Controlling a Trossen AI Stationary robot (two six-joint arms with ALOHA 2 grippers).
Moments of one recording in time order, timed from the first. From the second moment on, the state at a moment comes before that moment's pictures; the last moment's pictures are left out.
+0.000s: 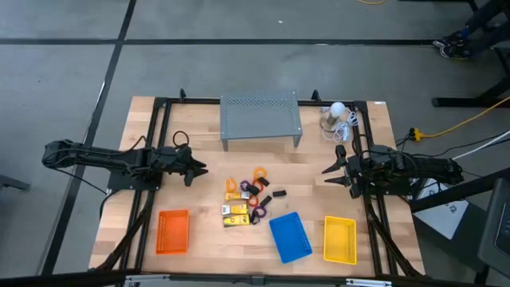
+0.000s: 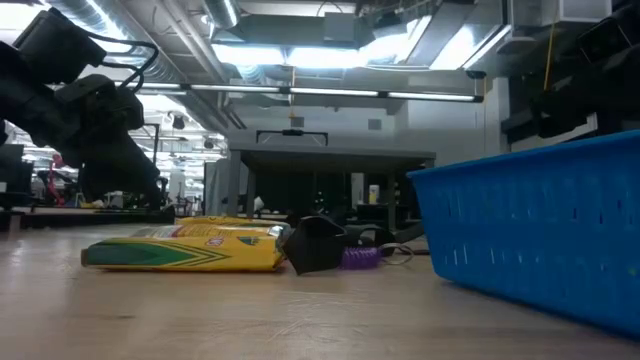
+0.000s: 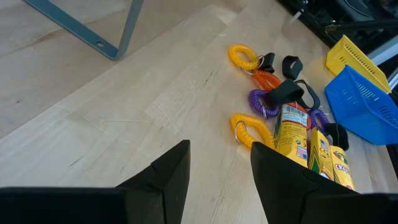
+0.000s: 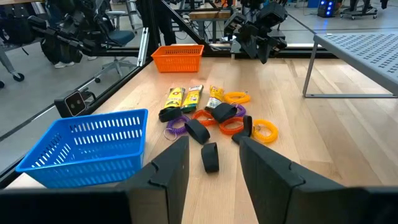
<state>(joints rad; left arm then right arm) 0.08 0.52 0.01 0.03 -0.05 -0.64 0.03 0.01 0.11 -0.30 -0.22 0.02</state>
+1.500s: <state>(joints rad) 0.08 0.52 0.01 0.54 -0.26 -0.48 0.03 0.01 0.11 -0.30 -0.22 0.02</state>
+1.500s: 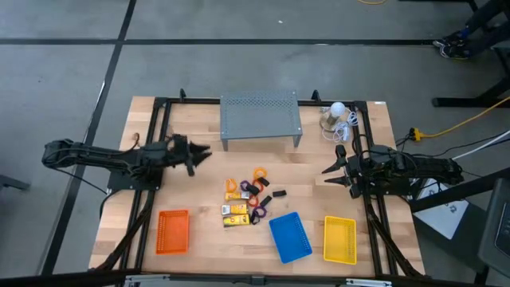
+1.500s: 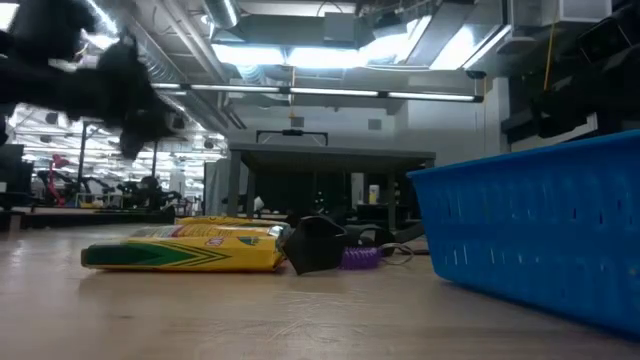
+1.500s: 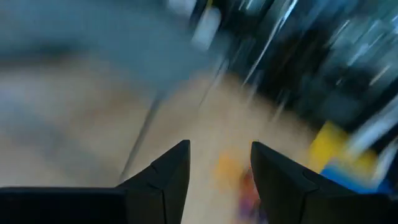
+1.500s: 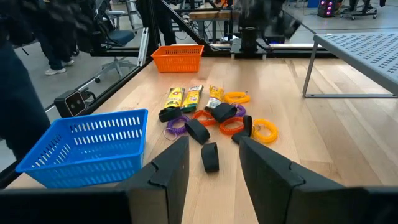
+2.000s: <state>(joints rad) 0.08 0.42 0.01 1.39 0.02 -0.29 0.03 0.01 0.11 -0.30 -0.22 0.02</state>
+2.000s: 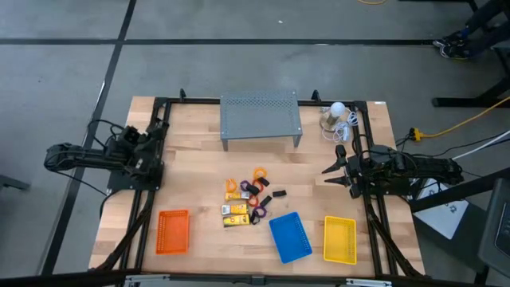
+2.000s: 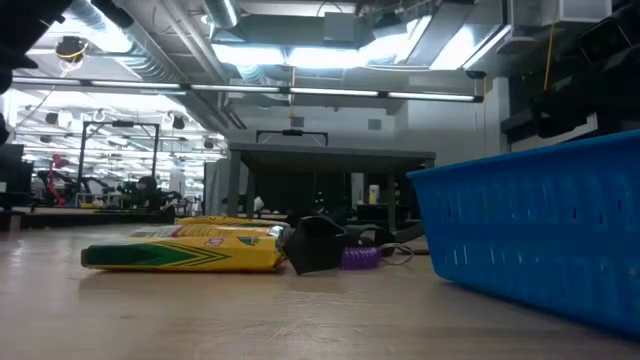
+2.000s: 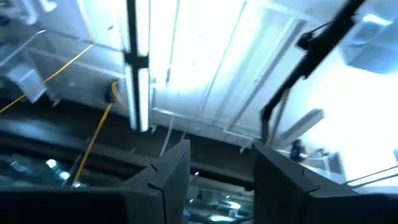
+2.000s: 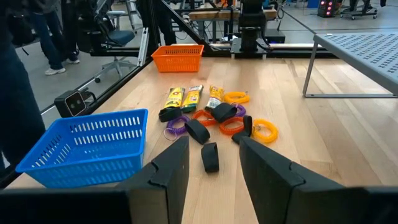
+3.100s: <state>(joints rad) 0.08 0.42 0.01 1.22 -0.22 -0.51 0.03 0.01 0.11 -0.04 0.16 -0.60</state>
